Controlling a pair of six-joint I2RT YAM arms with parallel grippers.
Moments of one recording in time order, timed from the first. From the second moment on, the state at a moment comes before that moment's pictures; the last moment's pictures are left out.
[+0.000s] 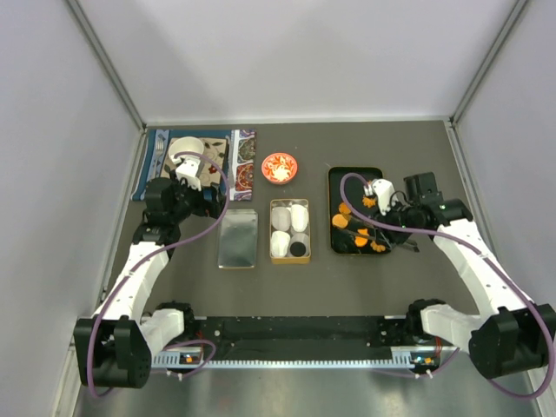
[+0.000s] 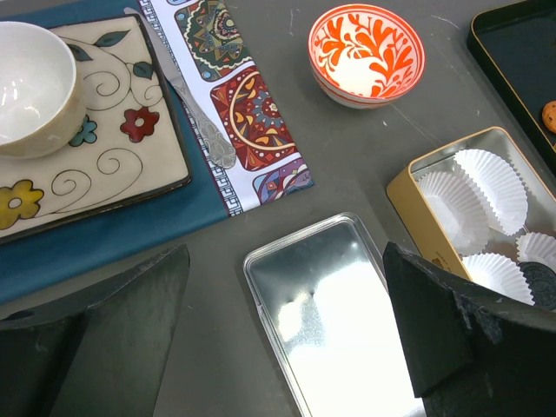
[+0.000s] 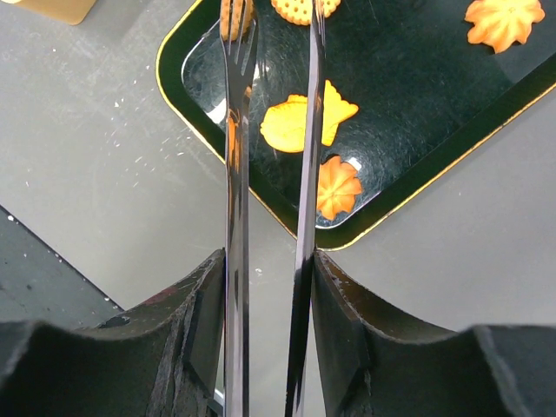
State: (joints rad) left arm -0.03 1.02 0.67 -0.01 0.40 0.06; right arm 0.20 1.08 0.91 -0.90 -0.35 -0.50
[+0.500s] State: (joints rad) left arm -0.03 1.02 0.67 -0.01 0.40 0.06; right arm 0.17 1.14 0.90 -0.87 -0.38 -0.51
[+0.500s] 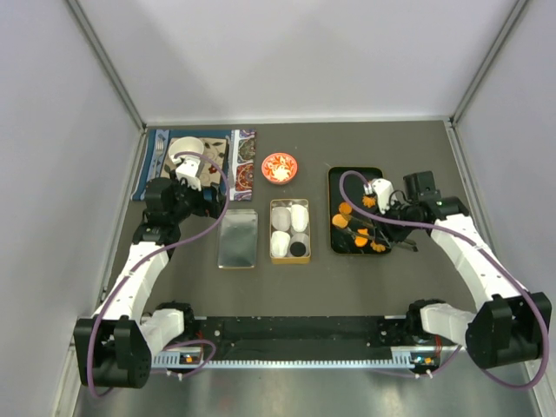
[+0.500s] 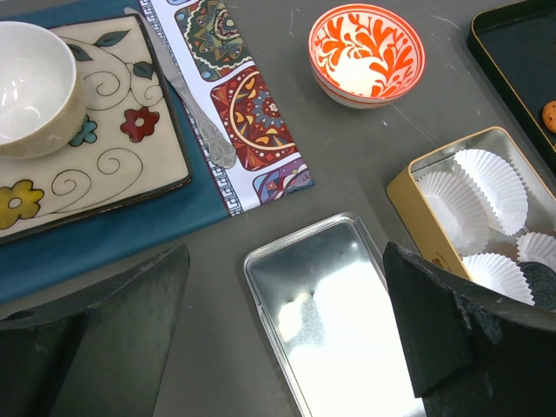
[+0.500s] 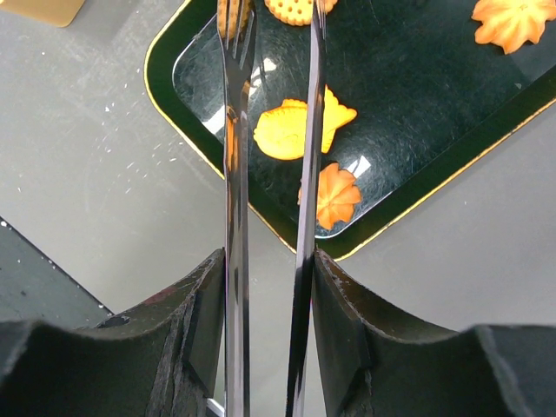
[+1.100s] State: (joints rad) left arm -0.03 1.04 0.67 -0.01 0.40 0.06; right arm 0.10 1.15 0.89 -0.85 -0.41 -0.53
